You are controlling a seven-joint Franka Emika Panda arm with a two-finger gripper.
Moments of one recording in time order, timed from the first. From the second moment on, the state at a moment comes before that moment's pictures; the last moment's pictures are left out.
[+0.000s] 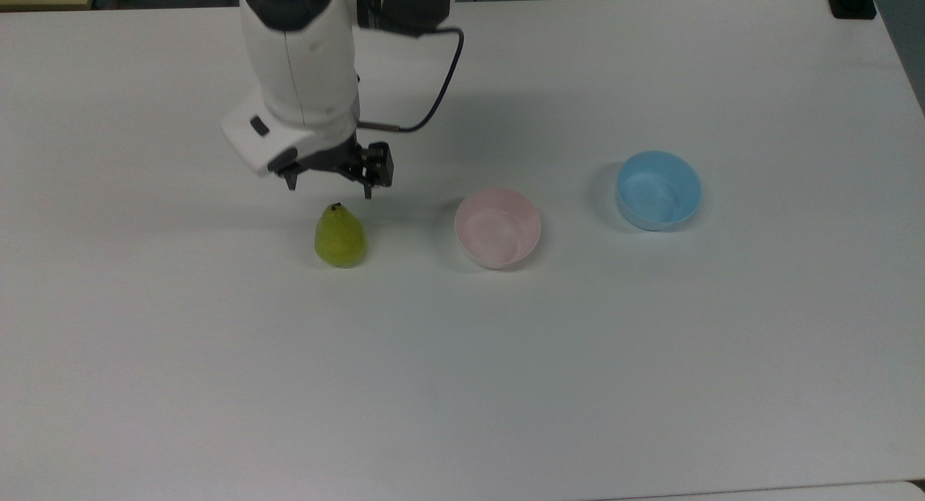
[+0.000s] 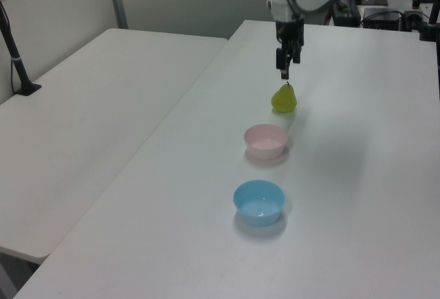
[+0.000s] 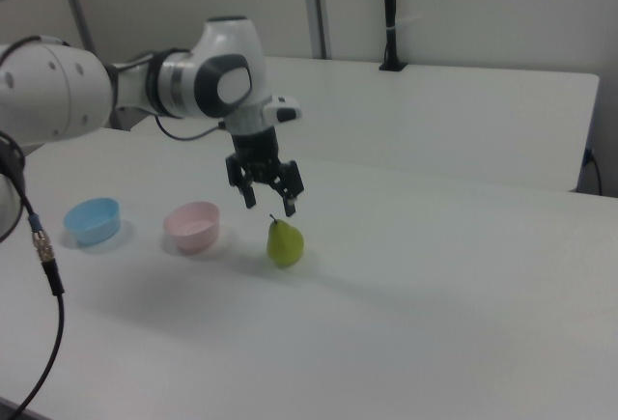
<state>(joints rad) -0.02 0.42 -0.02 -1.52 -0.10 1.89 0.04</state>
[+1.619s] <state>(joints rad) 0.02 0.44 -0.03 -1.49 -0.12 1.99 0.03</state>
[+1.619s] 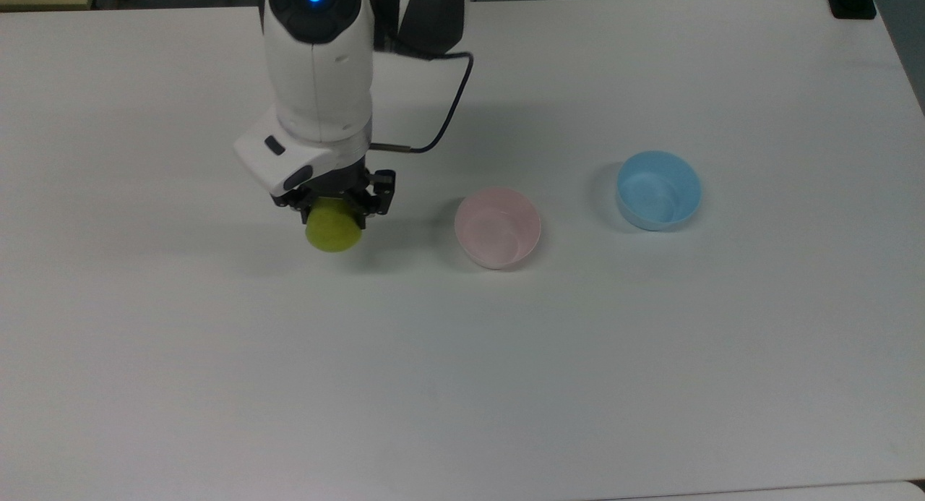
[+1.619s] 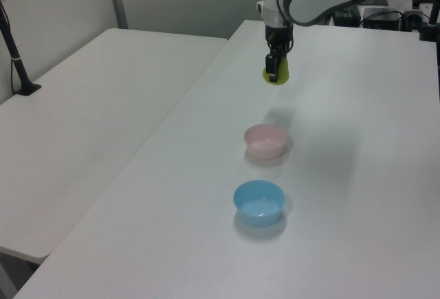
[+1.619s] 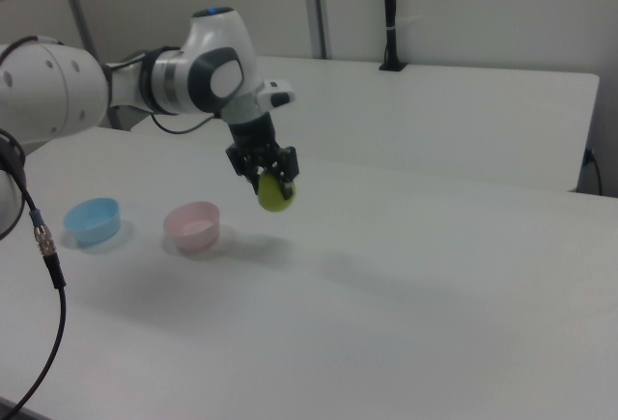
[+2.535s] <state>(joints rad) 0.36 0.51 -0.09 -1.47 -0.04 1.96 0.11</state>
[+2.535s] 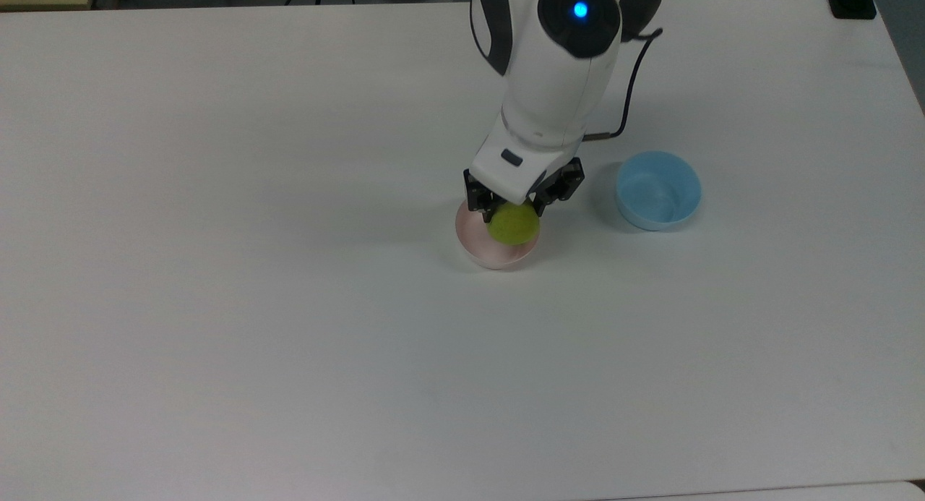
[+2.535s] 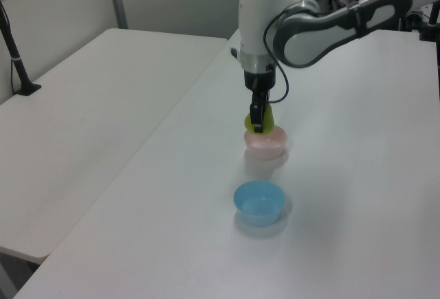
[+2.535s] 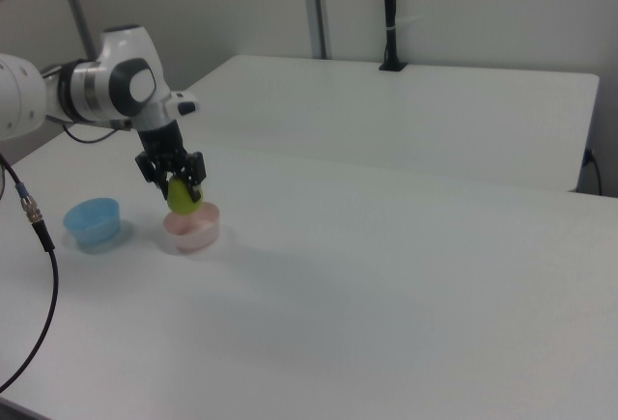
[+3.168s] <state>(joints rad) 0.36 0.55 -0.09 -1.46 -0.04 1.98 0.14</state>
